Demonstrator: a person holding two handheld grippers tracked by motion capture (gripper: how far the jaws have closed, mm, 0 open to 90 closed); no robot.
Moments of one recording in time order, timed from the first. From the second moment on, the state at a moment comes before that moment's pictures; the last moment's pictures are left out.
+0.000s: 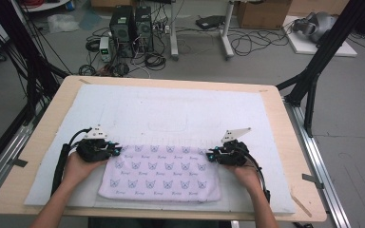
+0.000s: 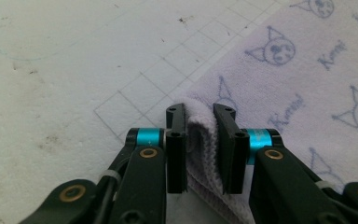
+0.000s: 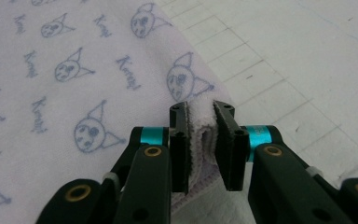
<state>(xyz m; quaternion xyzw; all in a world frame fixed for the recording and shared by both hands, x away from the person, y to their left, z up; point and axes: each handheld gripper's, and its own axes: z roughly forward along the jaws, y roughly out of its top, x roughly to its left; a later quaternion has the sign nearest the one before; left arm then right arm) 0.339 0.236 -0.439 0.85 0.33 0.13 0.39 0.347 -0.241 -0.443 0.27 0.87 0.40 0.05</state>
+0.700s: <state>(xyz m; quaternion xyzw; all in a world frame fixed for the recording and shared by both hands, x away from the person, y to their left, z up) 0.336 0.229 -0.422 0.85 0.32 0.16 0.39 0.346 -0.243 -0.427 0.27 0.87 0.42 0.07</state>
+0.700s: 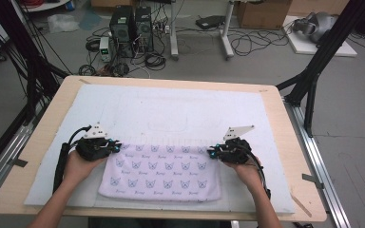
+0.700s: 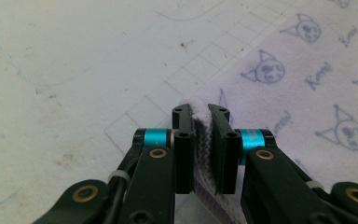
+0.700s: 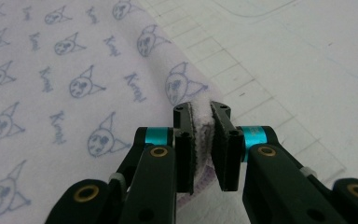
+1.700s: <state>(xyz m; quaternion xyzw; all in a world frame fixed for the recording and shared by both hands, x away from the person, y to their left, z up) 0.412 0.218 -0.370 0.81 0.34 0.22 0.42 0.422 -0.248 -0.361 0.29 0.85 0.41 0.13</state>
